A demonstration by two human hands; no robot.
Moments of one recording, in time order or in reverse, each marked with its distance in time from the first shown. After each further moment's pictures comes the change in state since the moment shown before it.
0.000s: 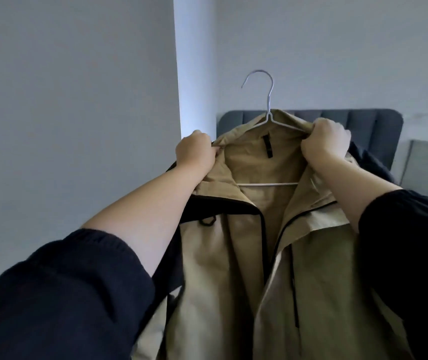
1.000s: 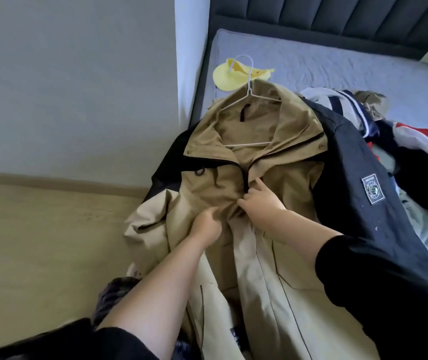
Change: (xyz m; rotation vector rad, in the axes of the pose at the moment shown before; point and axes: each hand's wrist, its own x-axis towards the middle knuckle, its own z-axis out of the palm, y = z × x) left_hand -0.352 -0.093 0.319 -0.723 -1.011 -0.699; right_hand -0.328 0.068 0.337 -0.530 -1.122 -0.914
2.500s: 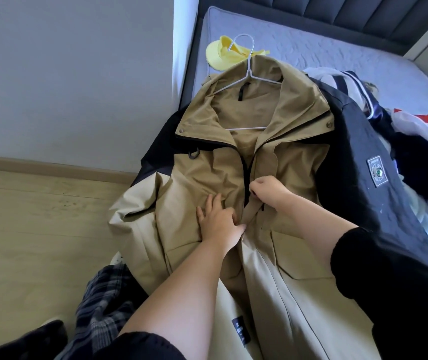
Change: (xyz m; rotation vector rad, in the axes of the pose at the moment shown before) left_hand 0.001 -0.018 0.060 0.401 0.104 0.184; right_hand -0.003 -0.001 0.012 1.301 0.019 0.725
